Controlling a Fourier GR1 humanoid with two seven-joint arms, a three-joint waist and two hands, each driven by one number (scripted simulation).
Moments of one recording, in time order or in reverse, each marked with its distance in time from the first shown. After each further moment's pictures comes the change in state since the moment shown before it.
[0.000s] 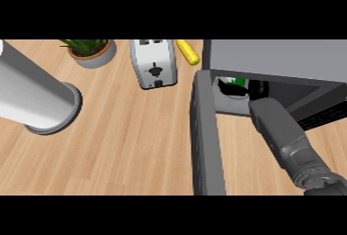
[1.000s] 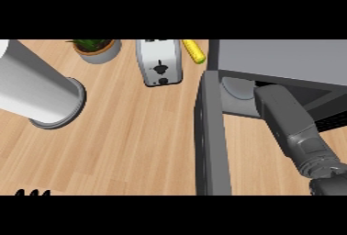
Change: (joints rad) left arm -0.065 0.016 0.015 0.038 0.019 -0.018 0.029; right arm -0.086 -0.040 -0.076 0.019 -0.003 -0.225 -0.036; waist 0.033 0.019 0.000
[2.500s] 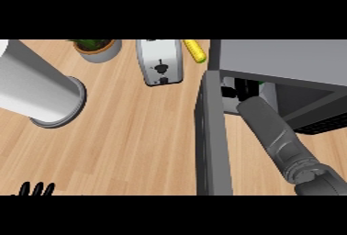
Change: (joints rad) left arm -0.057 0.001 0.006 0.028 -0.029 0.003 -0.003; right arm 0.003 0.082 0.174 0.114 0.208 0.060 0.193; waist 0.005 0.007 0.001
